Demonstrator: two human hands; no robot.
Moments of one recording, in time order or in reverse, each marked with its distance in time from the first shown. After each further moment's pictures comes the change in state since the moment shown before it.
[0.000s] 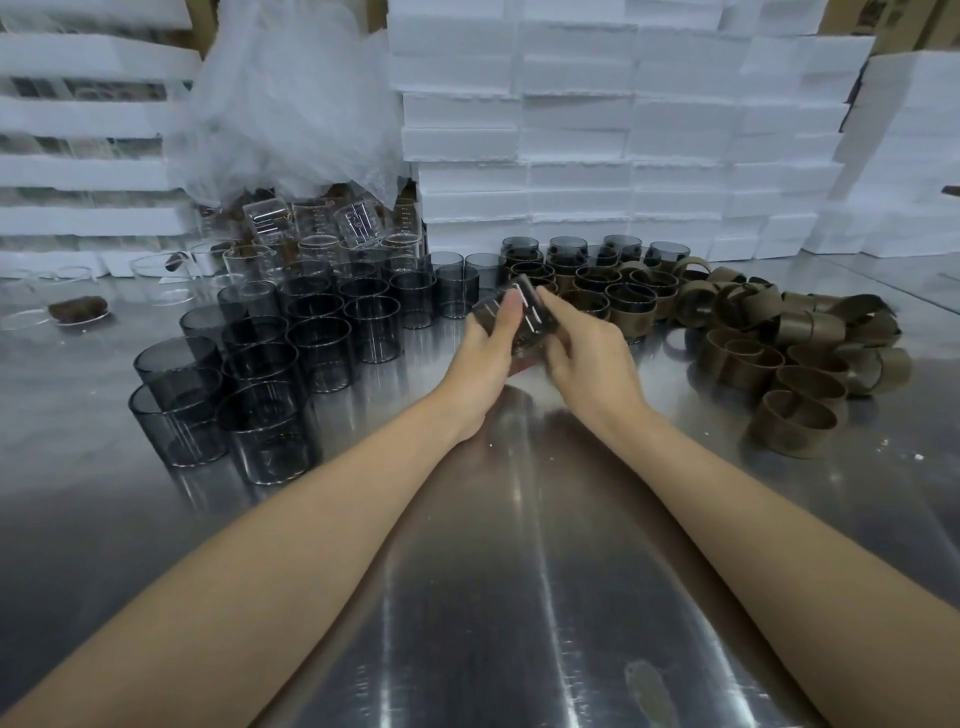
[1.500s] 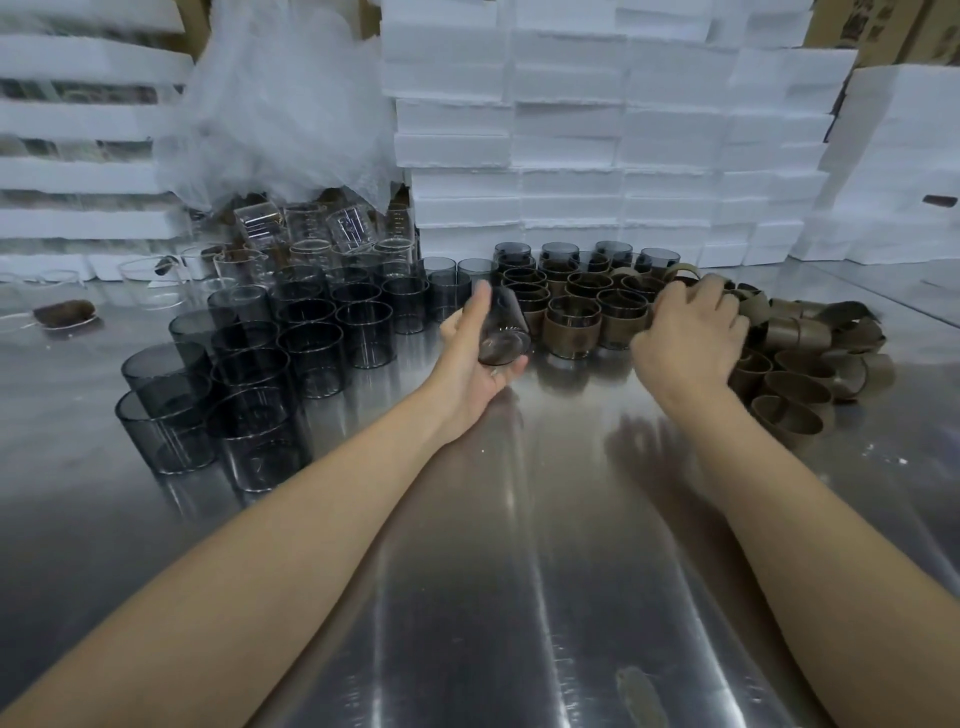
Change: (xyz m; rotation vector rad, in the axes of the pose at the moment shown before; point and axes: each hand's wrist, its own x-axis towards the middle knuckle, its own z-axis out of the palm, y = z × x) left_hand -0.004 0.015 -0.001 -0.476 0.090 -0.230; right_hand 0.018 0.042 -0.047 -0.656 0.171 0.423
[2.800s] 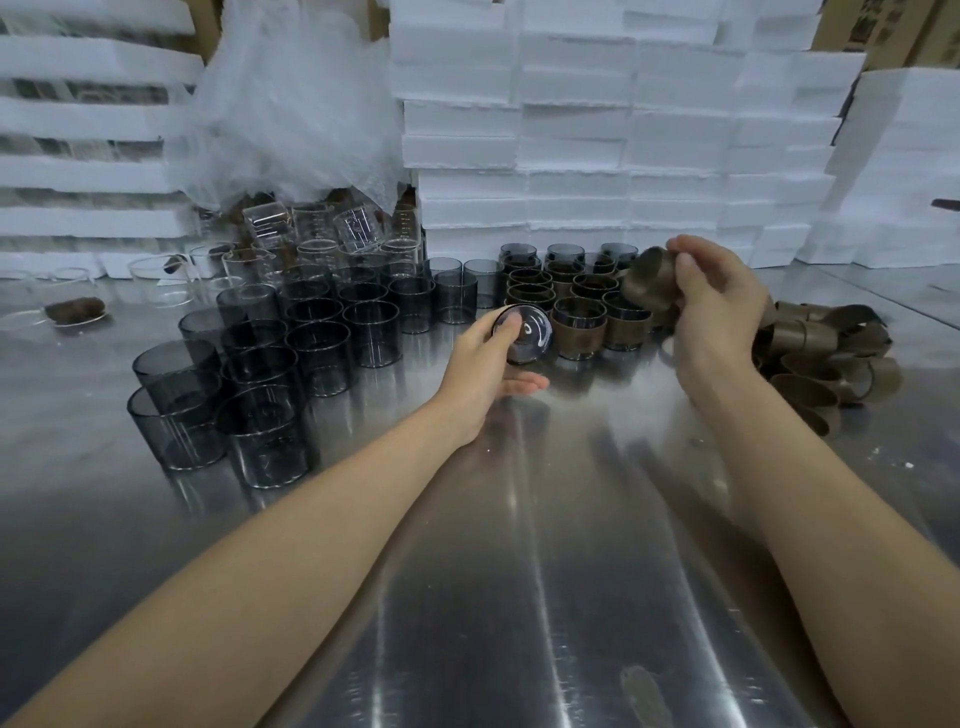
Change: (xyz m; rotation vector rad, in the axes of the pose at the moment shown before) left_hand 0.002 -0.010 -0.002 0.351 0.000 0.130; right_hand 0.013 0.000 -0.014 1.536 0.114 0.194
